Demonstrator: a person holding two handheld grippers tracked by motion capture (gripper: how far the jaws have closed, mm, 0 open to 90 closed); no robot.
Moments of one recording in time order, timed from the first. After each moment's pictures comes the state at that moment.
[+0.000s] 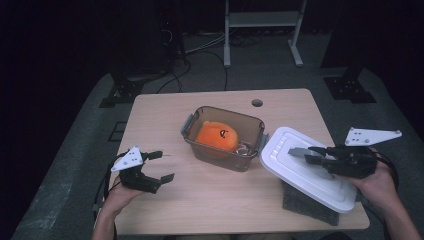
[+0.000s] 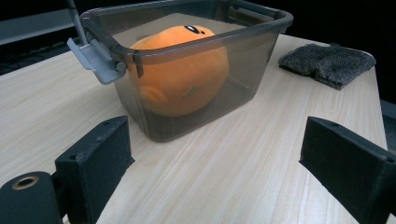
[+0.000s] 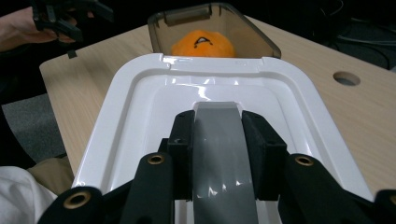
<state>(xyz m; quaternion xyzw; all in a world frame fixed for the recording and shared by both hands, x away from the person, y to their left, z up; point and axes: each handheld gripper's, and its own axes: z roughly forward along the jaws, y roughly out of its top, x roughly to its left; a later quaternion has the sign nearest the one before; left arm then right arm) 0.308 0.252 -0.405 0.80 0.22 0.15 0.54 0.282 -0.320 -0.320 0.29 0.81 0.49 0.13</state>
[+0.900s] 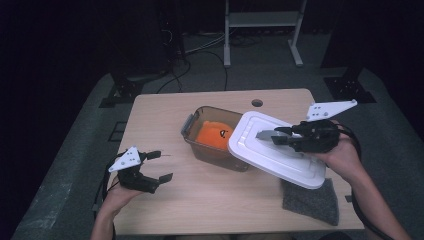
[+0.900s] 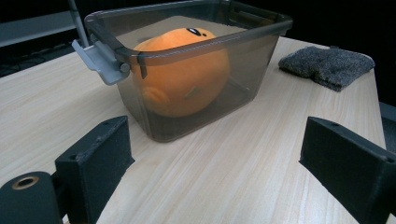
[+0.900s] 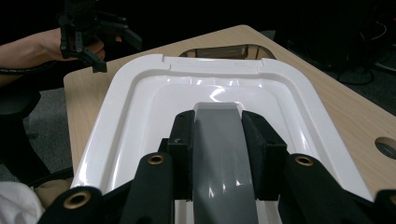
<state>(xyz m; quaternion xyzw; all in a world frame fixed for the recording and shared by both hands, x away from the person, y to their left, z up) 0.307 0.256 -0.404 0.80 0.22 0.15 0.54 0.325 -0.243 -0.280 0.22 0.84 0.49 0.11</state>
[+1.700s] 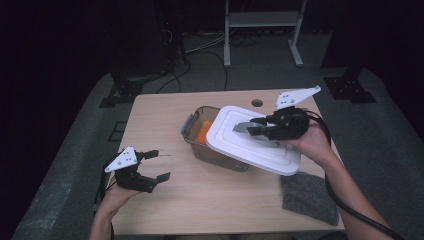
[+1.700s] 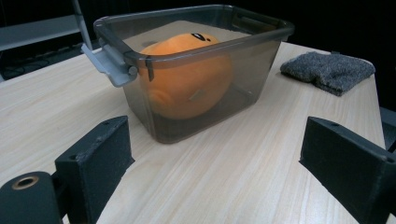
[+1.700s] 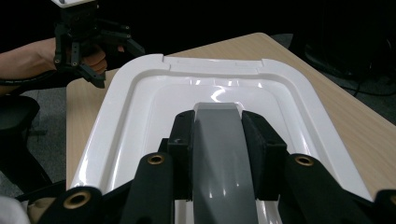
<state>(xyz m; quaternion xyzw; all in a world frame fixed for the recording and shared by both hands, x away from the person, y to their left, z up) 0.306 0.263 -0.402 0.79 0.23 0.15 0.55 0.362 -0.188 -0.275 0.20 0.84 0.49 0.09</state>
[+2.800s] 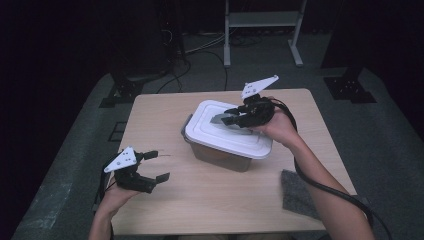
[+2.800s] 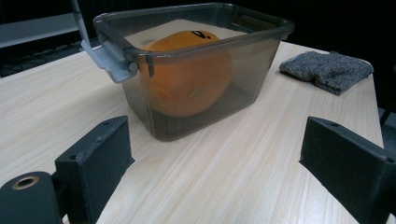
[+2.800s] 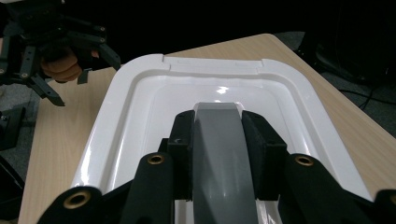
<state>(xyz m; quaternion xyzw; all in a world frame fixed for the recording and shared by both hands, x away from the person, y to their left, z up) 0.307 0.264 -0.405 0.79 0.23 0.15 0.55 0.419 -0.125 -0.289 0.17 0.86 0.47 0.08</state>
